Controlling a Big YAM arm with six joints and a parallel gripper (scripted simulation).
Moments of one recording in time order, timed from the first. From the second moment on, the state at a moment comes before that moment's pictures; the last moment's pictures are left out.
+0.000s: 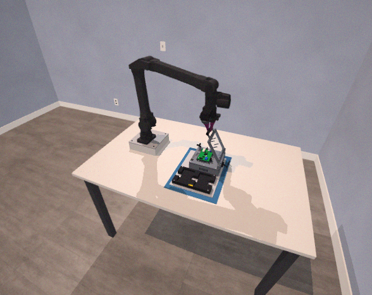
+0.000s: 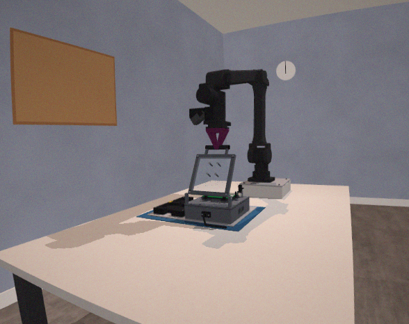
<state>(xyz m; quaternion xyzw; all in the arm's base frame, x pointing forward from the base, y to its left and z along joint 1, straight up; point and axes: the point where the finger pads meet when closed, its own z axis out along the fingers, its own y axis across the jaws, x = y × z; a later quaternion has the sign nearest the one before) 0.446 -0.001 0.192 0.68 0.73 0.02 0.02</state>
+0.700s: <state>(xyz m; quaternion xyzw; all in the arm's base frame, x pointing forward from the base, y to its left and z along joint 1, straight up) 0.419 -0.003 0.172 0.68 0.73 0.02 0.02</state>
